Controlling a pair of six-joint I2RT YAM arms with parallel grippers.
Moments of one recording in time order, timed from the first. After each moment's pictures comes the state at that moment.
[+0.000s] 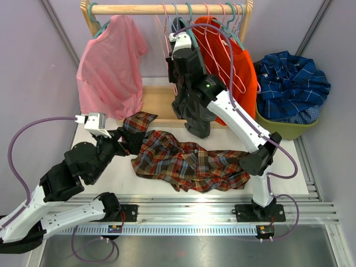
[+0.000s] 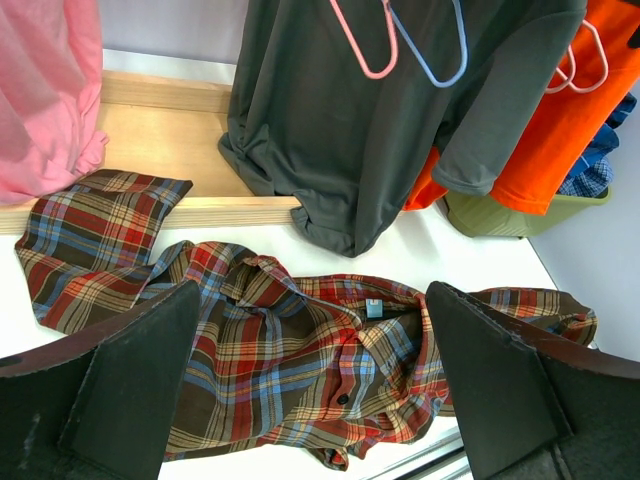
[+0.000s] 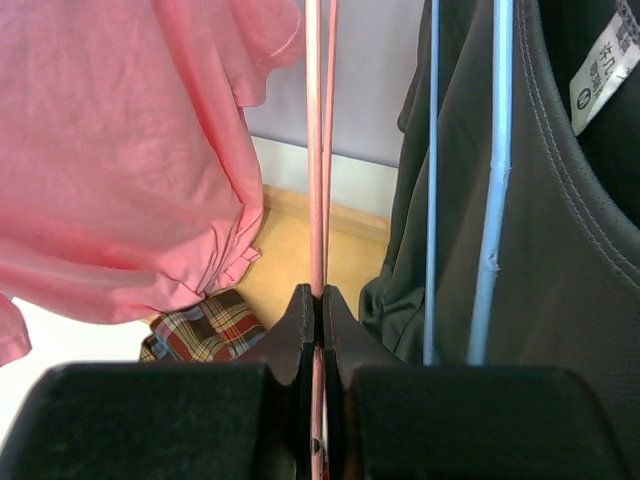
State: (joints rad) left arm -1.02 0.59 1.07 -0.64 -0.61 -0.50; right arm 0.79 2.02 2.37 -0.60 0.42 0.19
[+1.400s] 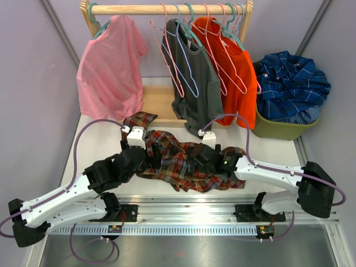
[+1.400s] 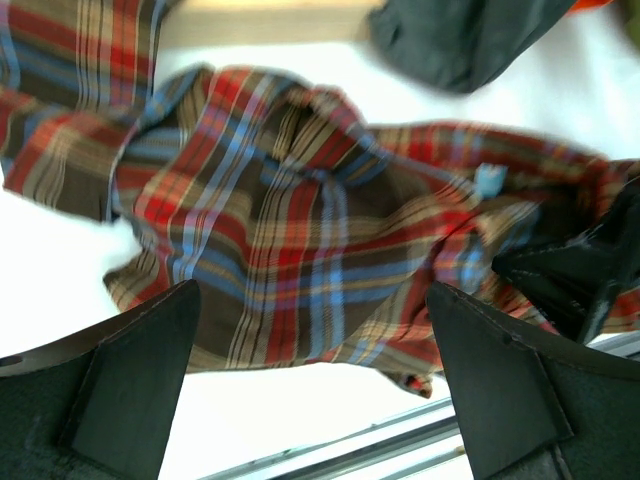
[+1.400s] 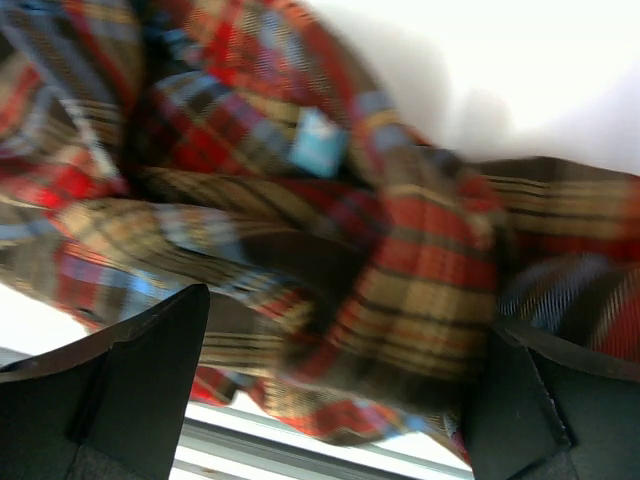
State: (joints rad) left arm -1.02 0.75 0.78 -0.63 -0.56 -0.62; right arm 1.05 1.28 0.80 -0.47 0.46 0.78
